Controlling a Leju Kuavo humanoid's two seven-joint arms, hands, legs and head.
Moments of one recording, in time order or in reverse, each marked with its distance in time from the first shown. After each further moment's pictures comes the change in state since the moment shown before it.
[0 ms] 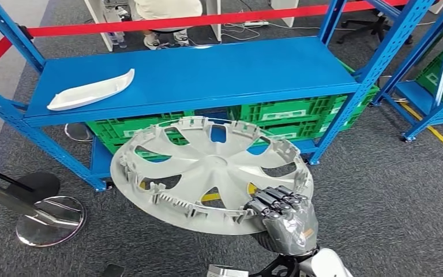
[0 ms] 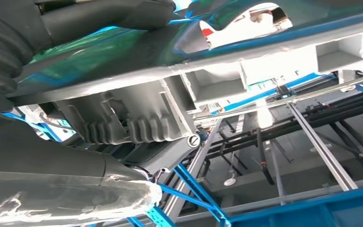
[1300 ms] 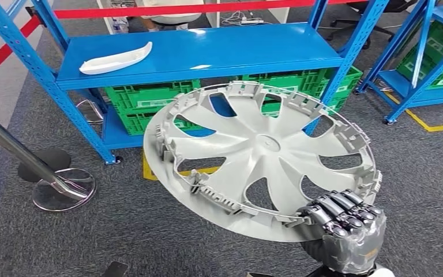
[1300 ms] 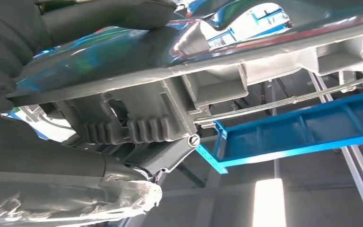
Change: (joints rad) left arm -0.015 -0.017 -0.026 0.000 -0.044 0.016 0.013; right arm 0.184 0.146 -0.271 -0.282 -0.001 0.000 -0.256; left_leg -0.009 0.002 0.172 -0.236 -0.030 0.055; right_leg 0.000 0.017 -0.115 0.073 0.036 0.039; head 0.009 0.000
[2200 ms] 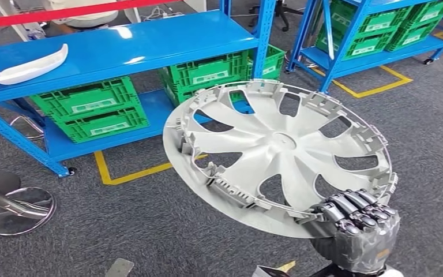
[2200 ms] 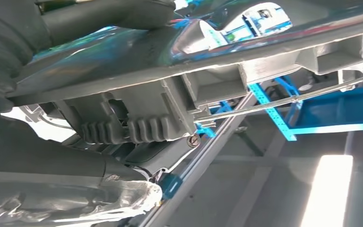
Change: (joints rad) left arm -0.001 -0.002 -0.001 0.000 -0.010 -0.006 0.000; right arm 0.019 0.031 -0.048 -0.015 0.003 0.000 -0.014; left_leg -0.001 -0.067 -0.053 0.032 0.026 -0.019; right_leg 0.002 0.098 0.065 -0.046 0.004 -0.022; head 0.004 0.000
